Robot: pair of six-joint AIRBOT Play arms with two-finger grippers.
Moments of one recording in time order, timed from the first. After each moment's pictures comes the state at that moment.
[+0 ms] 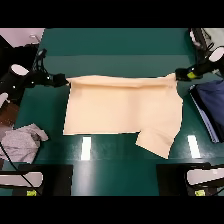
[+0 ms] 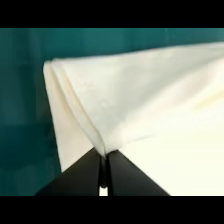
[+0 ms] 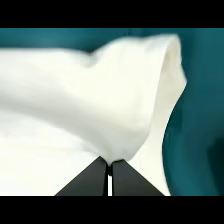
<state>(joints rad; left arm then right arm) 0.09 -1.51 1.20 0.87 -0.84 -1.12 -0.15 -1.59 1.50 -1.38 1.16 1.43</state>
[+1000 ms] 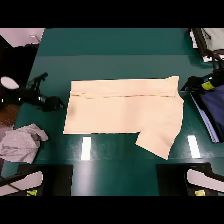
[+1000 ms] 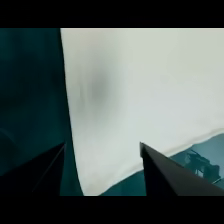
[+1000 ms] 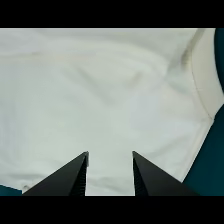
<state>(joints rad) 0.18 -1.27 0.91 0.99 -1.24 -1.16 -0.25 -1.28 1.33 -1.19 1.43 1.39</state>
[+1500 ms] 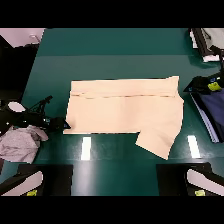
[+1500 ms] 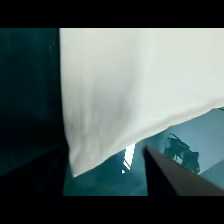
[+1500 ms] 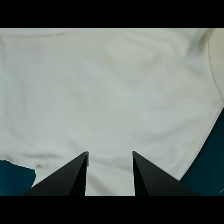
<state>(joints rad) 0.19 -1.15 0.61 0.97 -1.18 -1.15 -0.26 -1.21 1.33 -1.17 1.50 1.38</state>
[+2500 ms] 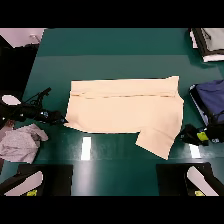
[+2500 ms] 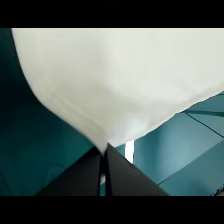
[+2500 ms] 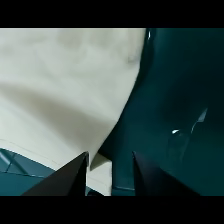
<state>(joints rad) 0.19 -1.15 0.72 0.88 -1.25 -1.11 -0.56 -0.95 0.52 -1.15 1.44 1.39</state>
